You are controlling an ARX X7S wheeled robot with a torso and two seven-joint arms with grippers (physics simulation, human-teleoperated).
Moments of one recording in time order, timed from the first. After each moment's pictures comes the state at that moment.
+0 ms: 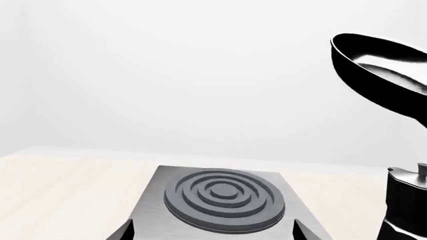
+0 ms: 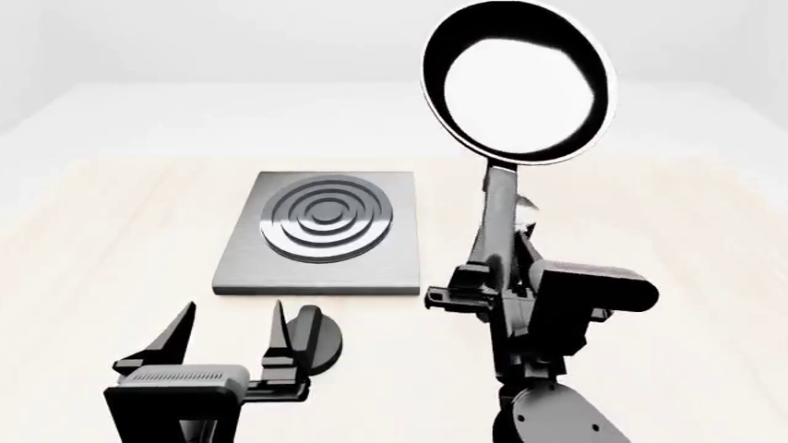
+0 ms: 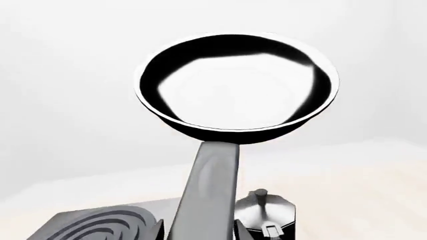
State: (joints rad) left arm 0.08 -0.36 0.24 0.40 -0.34 -0.02 -0.34; right arm 0.38 0.36 -0.56 -0.30 0.53 0.18 0.70
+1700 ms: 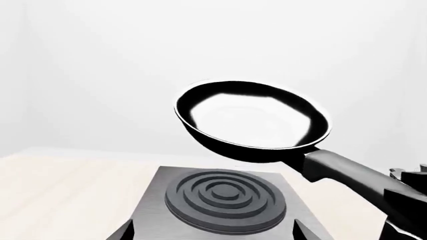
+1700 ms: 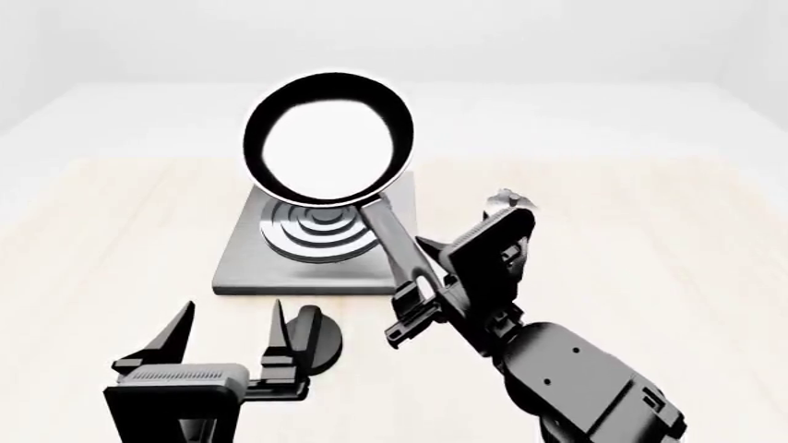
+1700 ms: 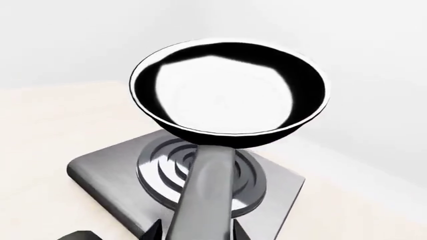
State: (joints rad) left arm 0.07 -0.38 0.26 0.40 -0.35 -0.01 -0.36; right arm 0.69 0.47 -0.79 -0.04 0.58 0.30 0.10
